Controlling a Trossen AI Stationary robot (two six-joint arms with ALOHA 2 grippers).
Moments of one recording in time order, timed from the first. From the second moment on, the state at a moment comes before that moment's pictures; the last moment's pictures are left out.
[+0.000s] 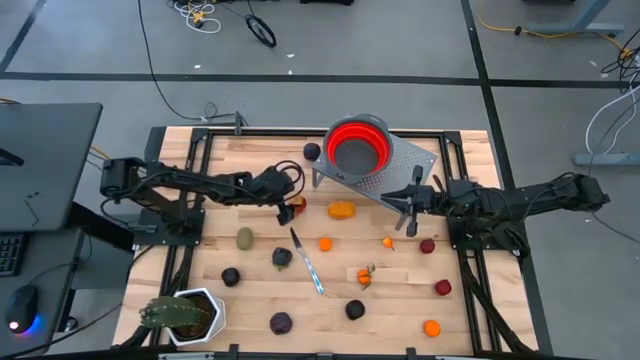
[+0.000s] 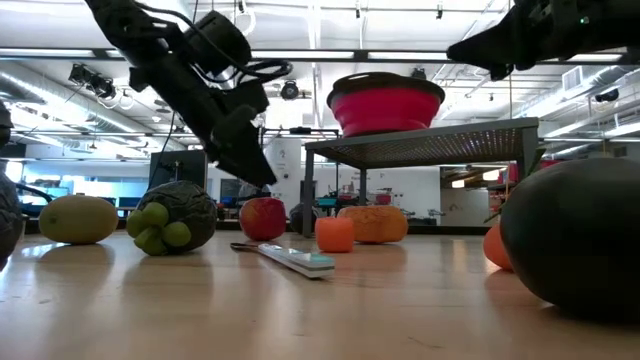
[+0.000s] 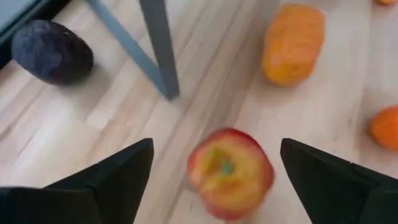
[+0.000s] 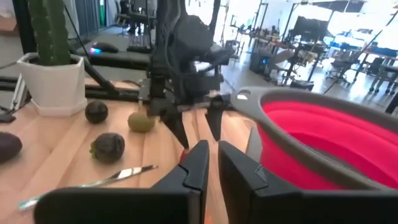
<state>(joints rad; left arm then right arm) 0.16 1.46 0.66 0.06 -0.21 -0.15 0.08 0.69 0.36 0.26 0.24 -0.15</state>
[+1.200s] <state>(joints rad) 0.16 1.63 0.67 0.06 -0.27 -0.17 0.08 0.69 0.36 0.24 0.26 -0.14</state>
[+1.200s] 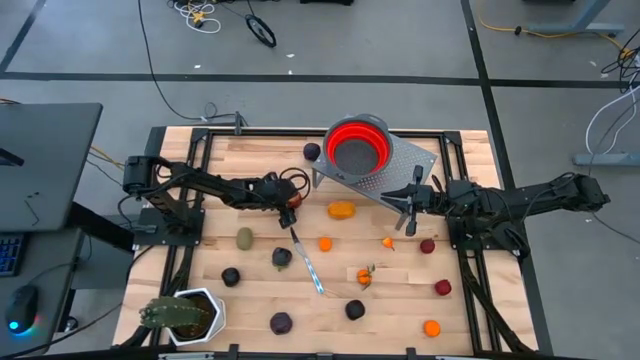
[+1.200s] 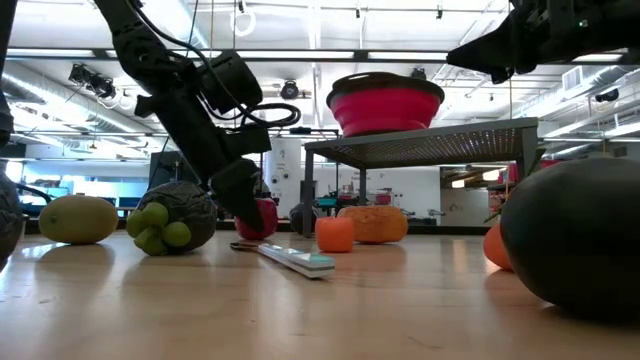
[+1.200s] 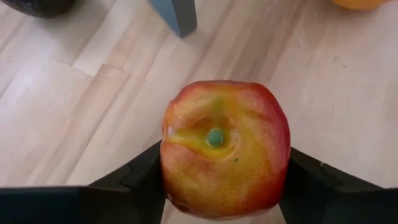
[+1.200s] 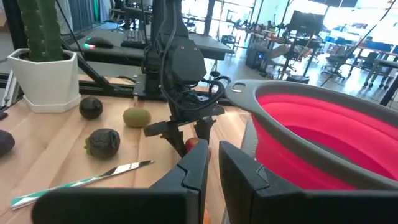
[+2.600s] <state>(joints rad) 0.27 1.54 0.95 0.68 -0.20 0.21 0.08 0.69 0.35 0.23 0.29 -0.12</state>
